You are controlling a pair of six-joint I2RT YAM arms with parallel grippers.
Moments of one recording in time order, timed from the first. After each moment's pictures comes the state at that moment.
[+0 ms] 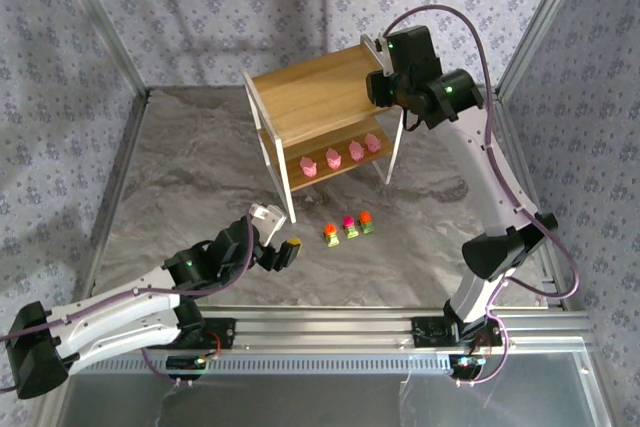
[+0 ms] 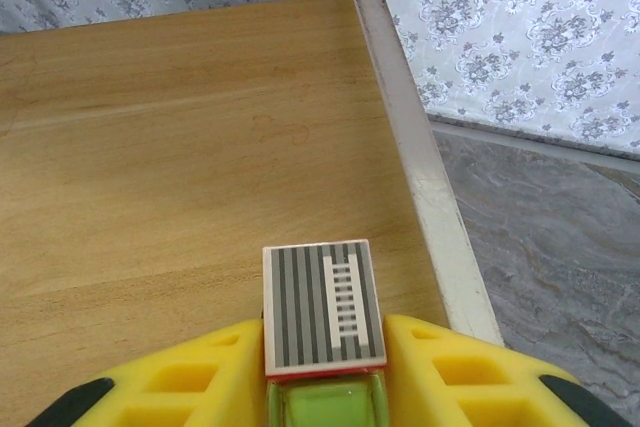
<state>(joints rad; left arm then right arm) -1.01 0.79 0.46 -0.24 -0.28 -0.22 0.47 1.72 2.14 -1.06 0.19 0.13</state>
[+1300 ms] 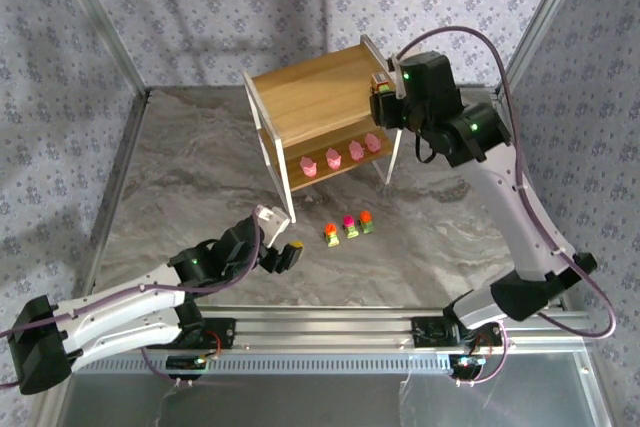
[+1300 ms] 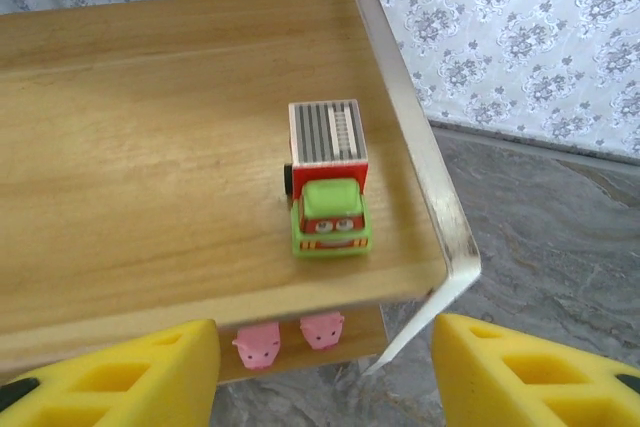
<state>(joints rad) -1.01 0.83 0.46 -0.24 -0.25 -0.22 0.56 1.44 1.86 -1.00 0.28 0.15</state>
